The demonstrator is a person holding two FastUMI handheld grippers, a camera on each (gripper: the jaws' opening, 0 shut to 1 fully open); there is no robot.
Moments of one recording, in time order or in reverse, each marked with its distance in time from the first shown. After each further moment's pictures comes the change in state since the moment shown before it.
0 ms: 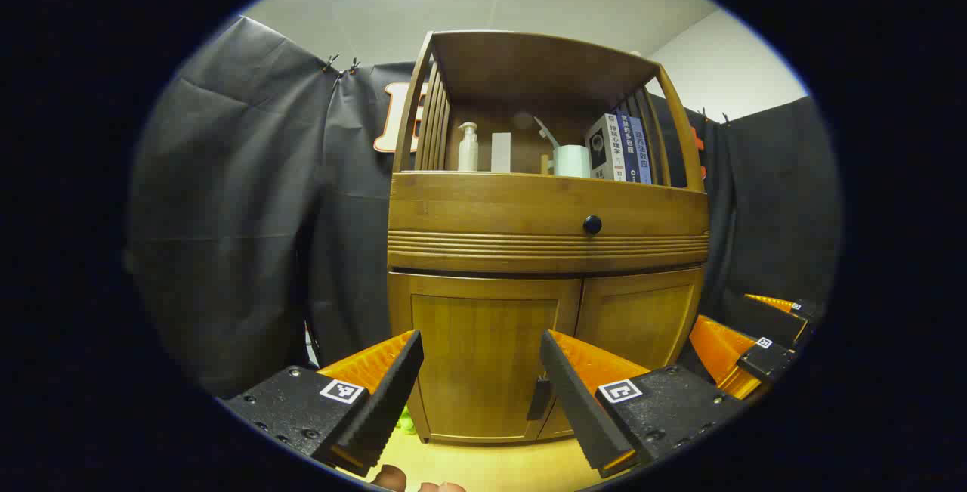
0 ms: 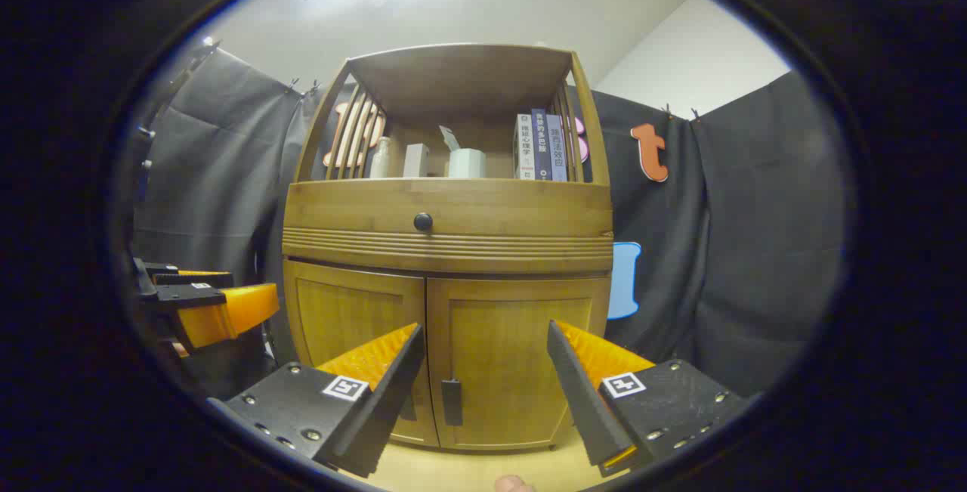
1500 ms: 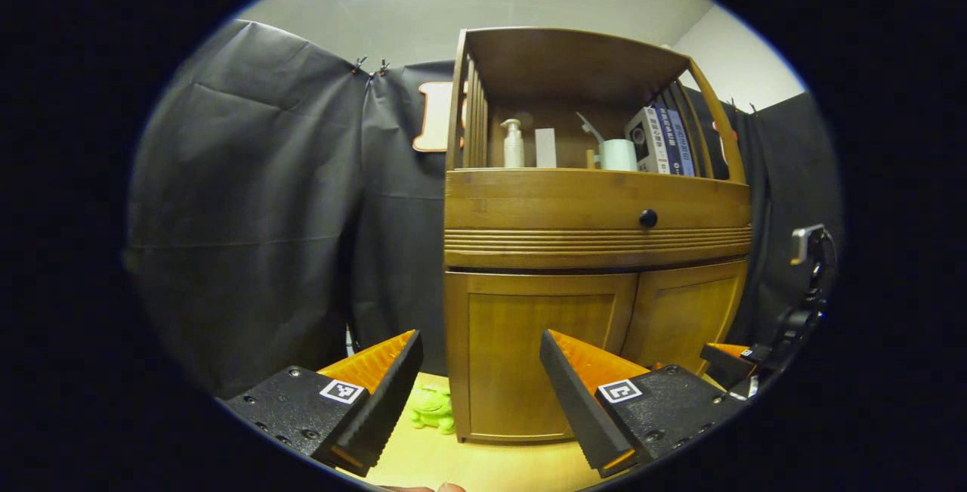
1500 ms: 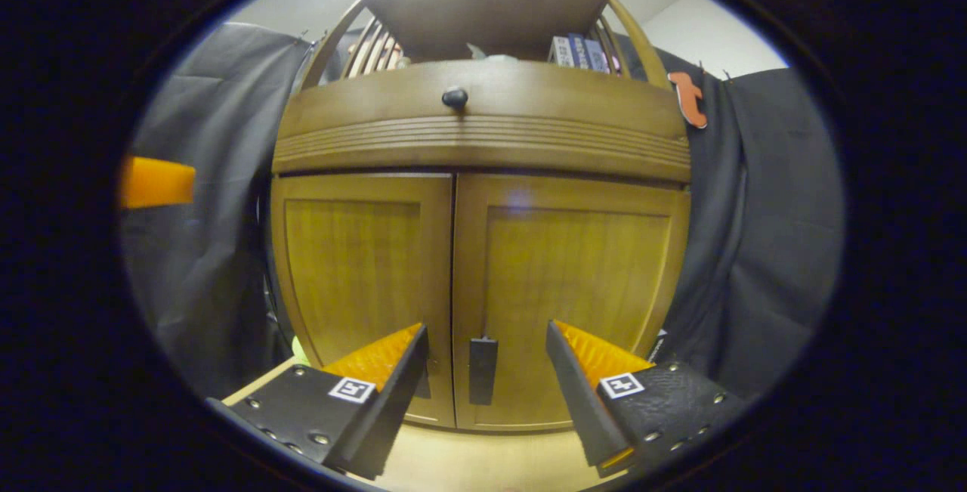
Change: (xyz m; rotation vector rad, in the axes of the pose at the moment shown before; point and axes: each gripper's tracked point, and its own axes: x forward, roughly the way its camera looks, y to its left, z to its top) left arm -0.008 0.070 -0.005 0.025 0.023 0.177; right arm 0.079 0.048 -0.137 -0.046 0.225 0.076
